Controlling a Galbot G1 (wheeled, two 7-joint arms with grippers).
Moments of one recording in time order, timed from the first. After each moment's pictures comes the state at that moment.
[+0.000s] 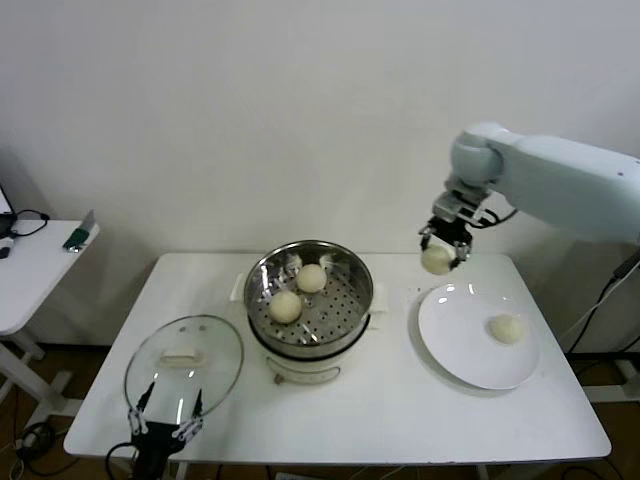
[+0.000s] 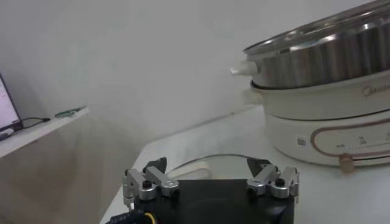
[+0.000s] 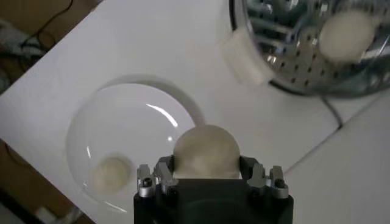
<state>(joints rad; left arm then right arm) 1.79 -1.41 -0.67 -1.96 0.12 -0.10 -0.04 0.78 1.03 -1.43 1.20 0.11 0.37 -1.32</state>
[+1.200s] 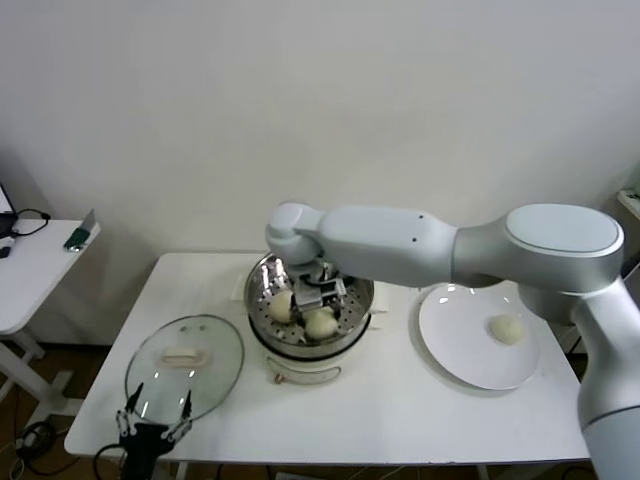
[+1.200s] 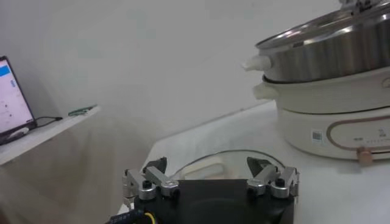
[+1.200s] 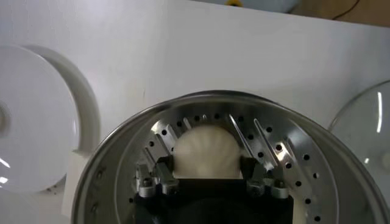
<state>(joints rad) 1.80 -1.39 -0.70 -1.96 0.10 -0.10 -0.04 0.48 1.43 -1.30 1.25 -0.21 0.56 -1.36</state>
